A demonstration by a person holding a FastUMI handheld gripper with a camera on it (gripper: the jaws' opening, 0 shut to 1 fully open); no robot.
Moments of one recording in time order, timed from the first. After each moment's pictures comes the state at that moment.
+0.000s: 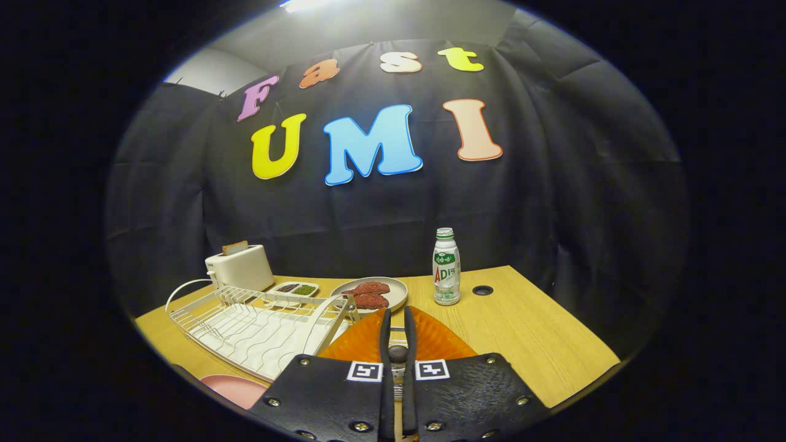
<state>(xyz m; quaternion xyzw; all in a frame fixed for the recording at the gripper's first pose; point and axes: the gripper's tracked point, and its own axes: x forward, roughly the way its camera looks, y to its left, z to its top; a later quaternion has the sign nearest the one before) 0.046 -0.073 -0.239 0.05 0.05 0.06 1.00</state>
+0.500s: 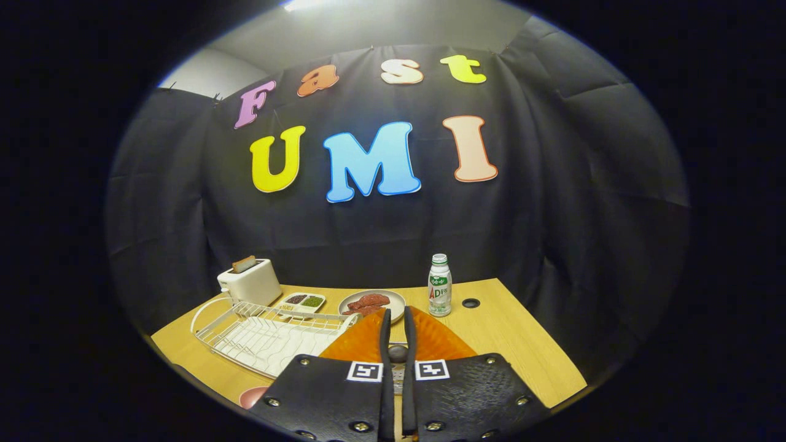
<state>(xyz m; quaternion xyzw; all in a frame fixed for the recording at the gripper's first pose) -0.013 -0.082 -0.144 0.05 0.07 0.04 1.00</state>
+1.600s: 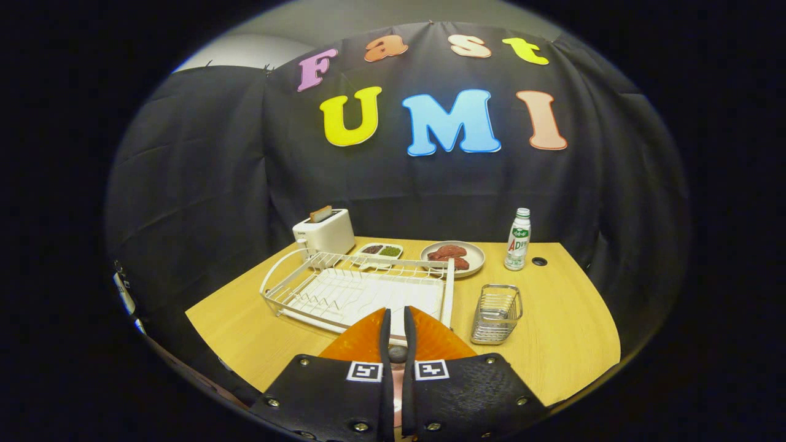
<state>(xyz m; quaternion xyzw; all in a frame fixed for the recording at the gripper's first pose) -0.091 0.081 -0.211 0.02 0.17 0.18 0.97</state>
